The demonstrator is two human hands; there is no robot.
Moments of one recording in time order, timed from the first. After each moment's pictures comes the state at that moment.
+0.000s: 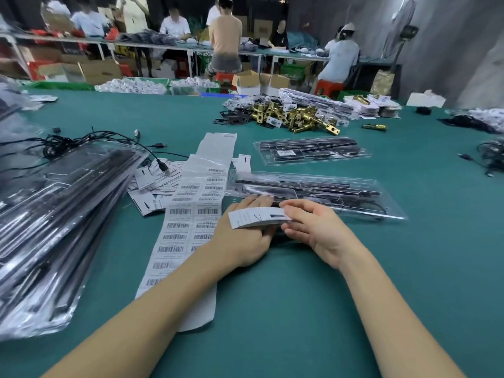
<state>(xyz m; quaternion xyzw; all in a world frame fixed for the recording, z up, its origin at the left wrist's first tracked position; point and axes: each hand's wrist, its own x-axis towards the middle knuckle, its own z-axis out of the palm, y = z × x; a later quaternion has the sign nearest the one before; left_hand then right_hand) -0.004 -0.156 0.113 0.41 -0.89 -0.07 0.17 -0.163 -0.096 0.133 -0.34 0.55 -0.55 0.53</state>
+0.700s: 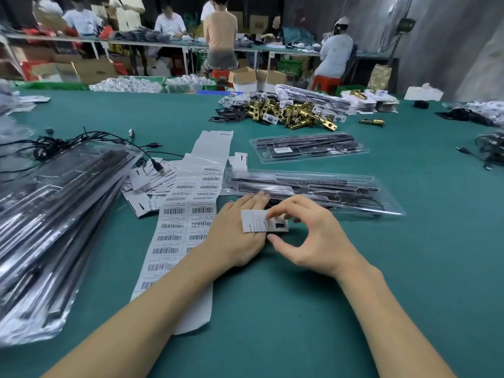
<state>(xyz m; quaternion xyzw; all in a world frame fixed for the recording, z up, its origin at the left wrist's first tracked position) -0.001 -0.162 0.106 0.39 -0.90 -0.07 0.16 -0.165 -0.078 0.123 -0.73 0.56 -0.38 0.07</state>
